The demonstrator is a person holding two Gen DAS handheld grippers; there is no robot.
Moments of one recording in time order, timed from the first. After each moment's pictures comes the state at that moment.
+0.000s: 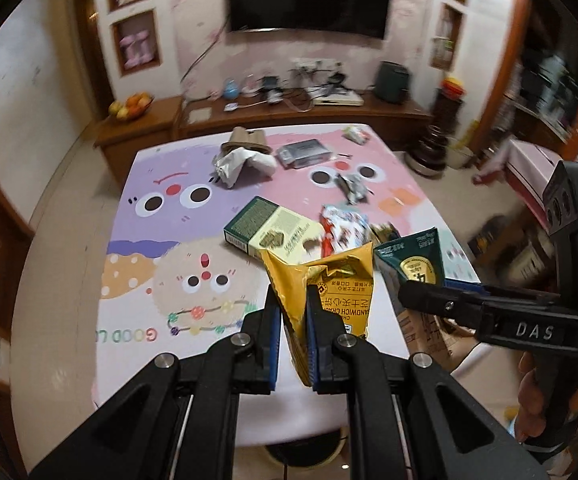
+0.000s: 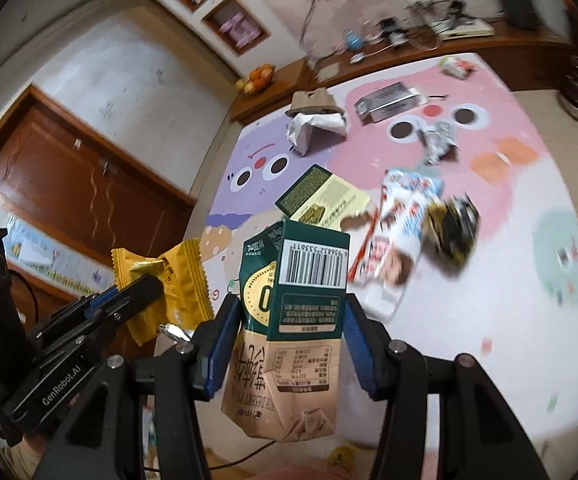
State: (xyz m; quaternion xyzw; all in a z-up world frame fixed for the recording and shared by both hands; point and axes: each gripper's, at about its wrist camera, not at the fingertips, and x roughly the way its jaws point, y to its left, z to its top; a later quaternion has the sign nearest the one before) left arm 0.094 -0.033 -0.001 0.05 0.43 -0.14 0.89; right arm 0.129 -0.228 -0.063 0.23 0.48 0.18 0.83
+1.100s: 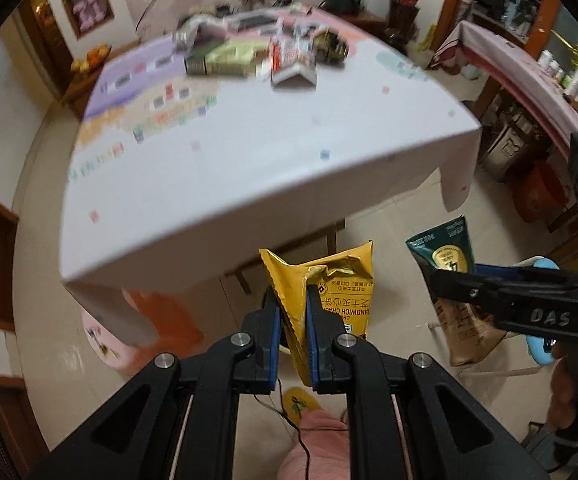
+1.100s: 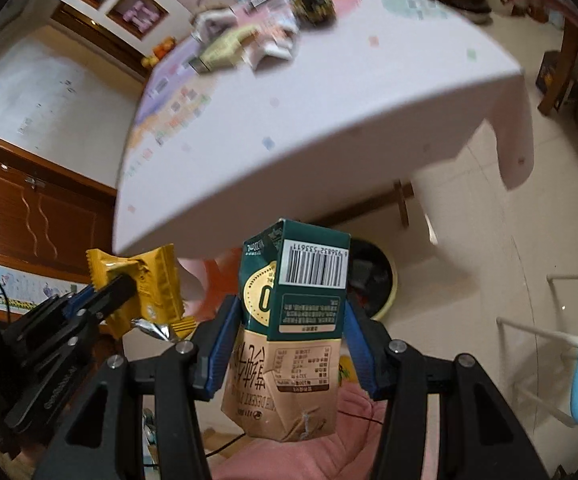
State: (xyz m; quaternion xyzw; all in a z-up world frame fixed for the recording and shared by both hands) left arm -0.097 -0.003 -0.142 0.12 0.54 -0.18 0.81; right arm -0.123 -0.179 -0.173 0.26 0.57 0.02 0.78
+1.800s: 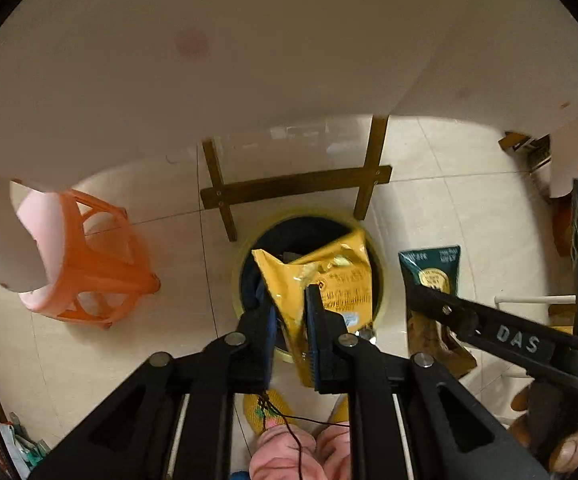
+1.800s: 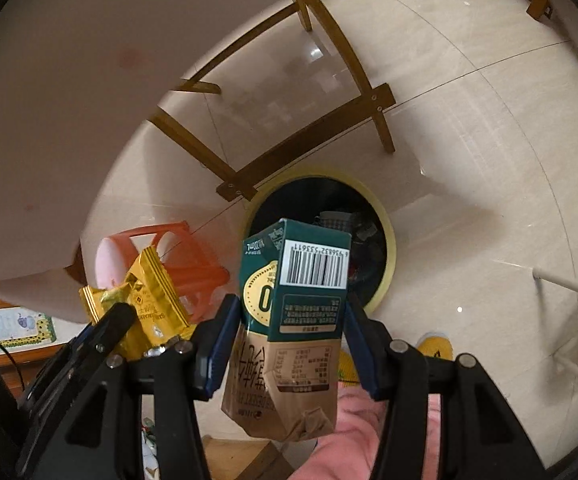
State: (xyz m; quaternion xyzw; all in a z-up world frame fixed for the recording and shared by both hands) left arm -0.058 0.001 -0.405 0.04 0.61 -0.11 0.78; right arm -0.085 -0.175 -0.439 0.31 0.63 -0.03 0.71
